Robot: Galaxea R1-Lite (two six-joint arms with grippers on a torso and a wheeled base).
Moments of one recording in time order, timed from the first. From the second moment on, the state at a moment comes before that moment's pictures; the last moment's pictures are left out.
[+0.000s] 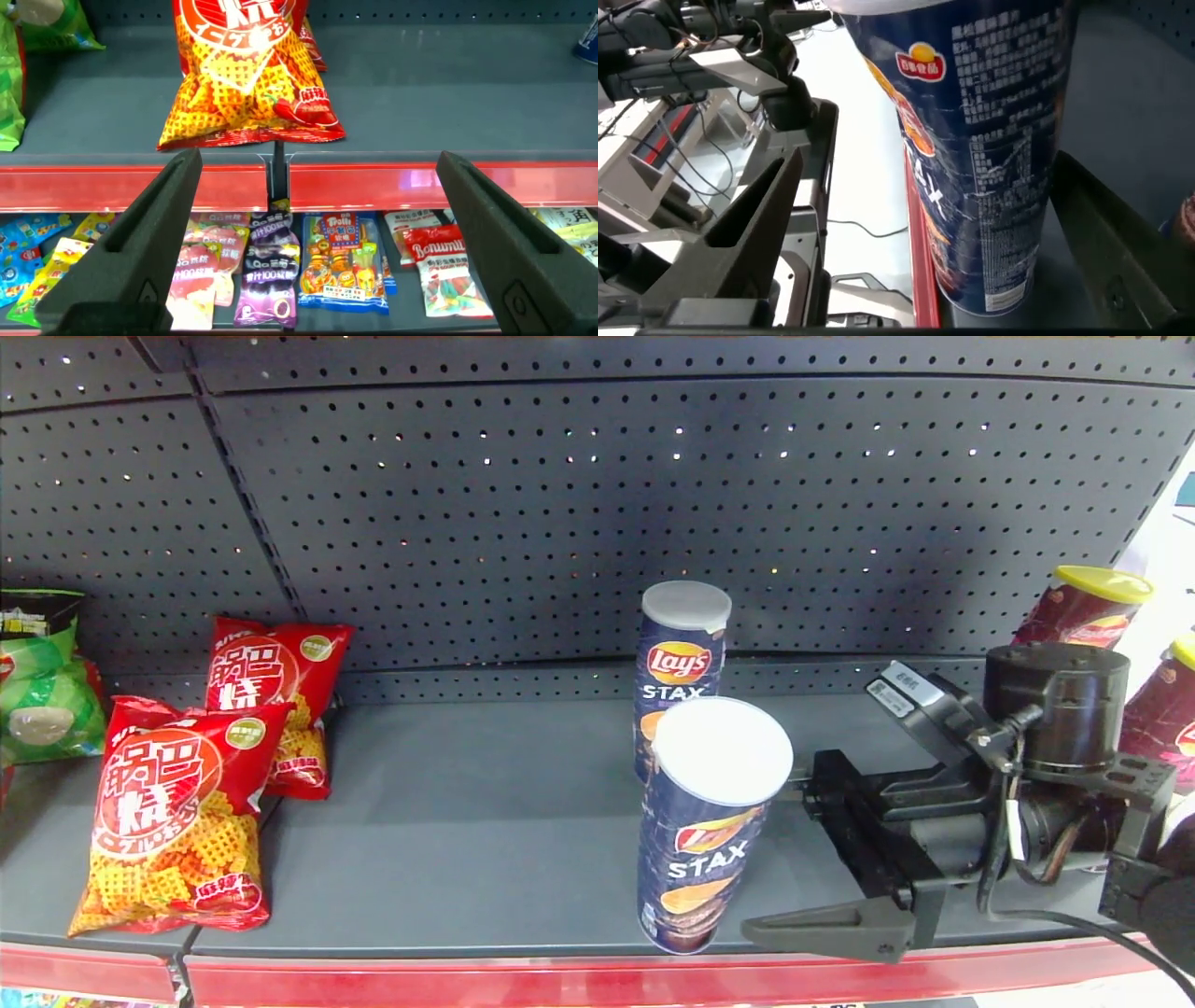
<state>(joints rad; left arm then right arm) 0.00 0.01 0.00 0.01 -0.01 -0.01 0.49 1.64 -0.62 -0.72 1.05 -0.19</state>
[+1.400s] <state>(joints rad) 0.00 0.01 0.00 0.01 -0.01 -0.01 0.54 1.76 -0.73 -0.80 1.02 -0.17</state>
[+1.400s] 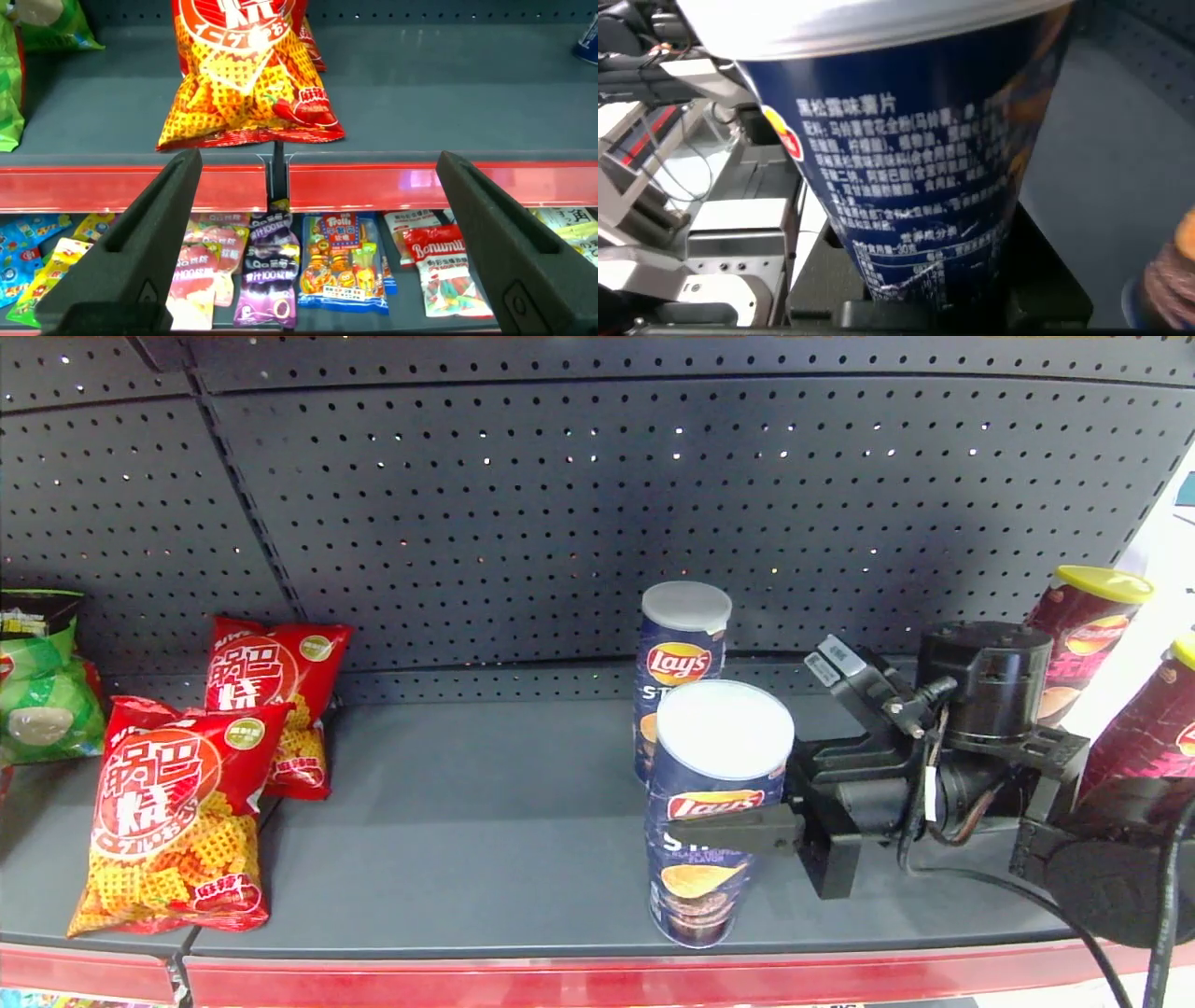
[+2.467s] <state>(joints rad) 0.00 0.01 0.00 0.01 -0.01 -0.01 0.52 1.80 -0.73 -0.82 1.02 -0.16</state>
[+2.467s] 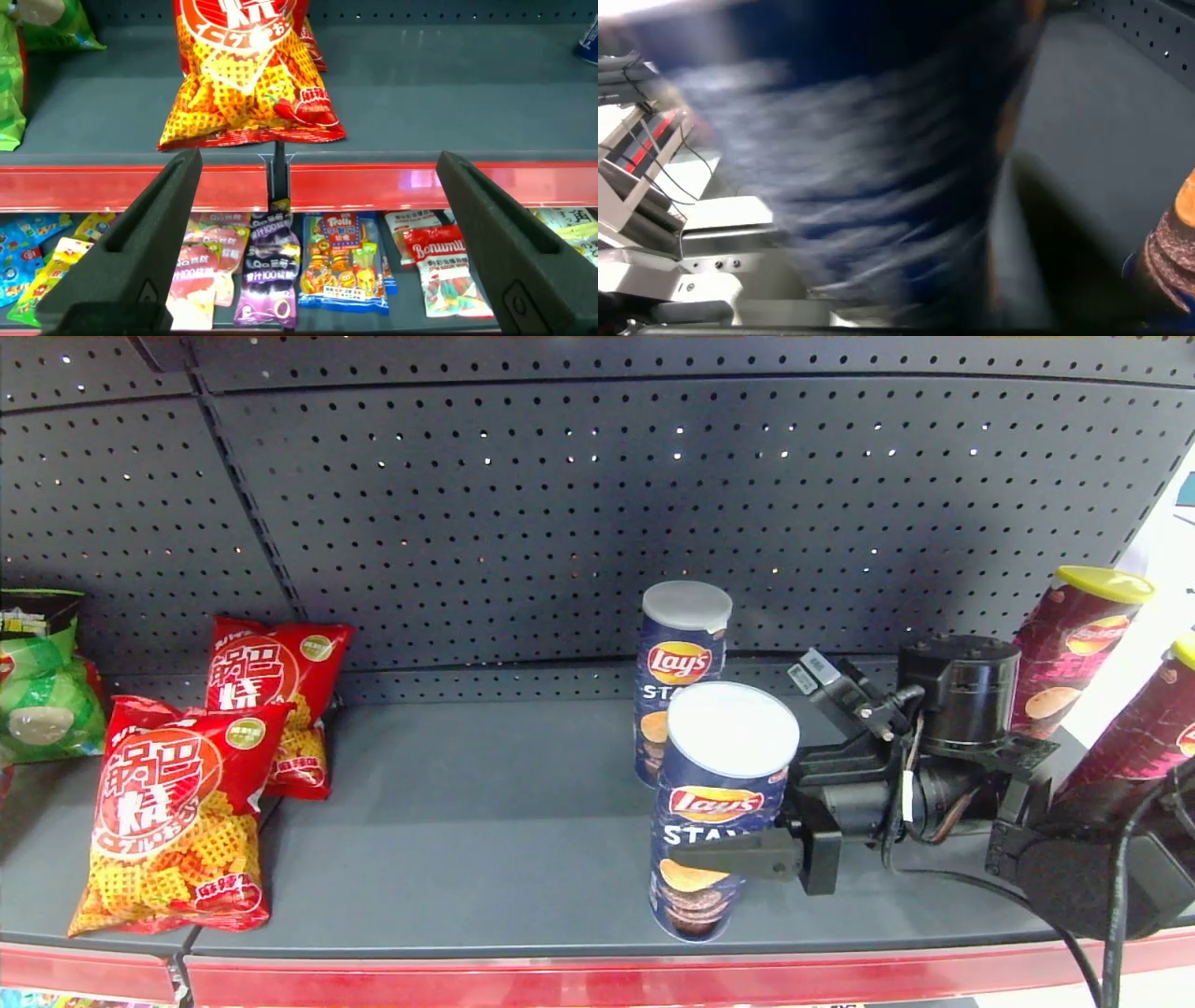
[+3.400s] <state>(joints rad) 0.00 0.01 0.00 0.01 -0.01 -0.01 0.41 1.71 -0.65 -0.82 1.04 -0.16</state>
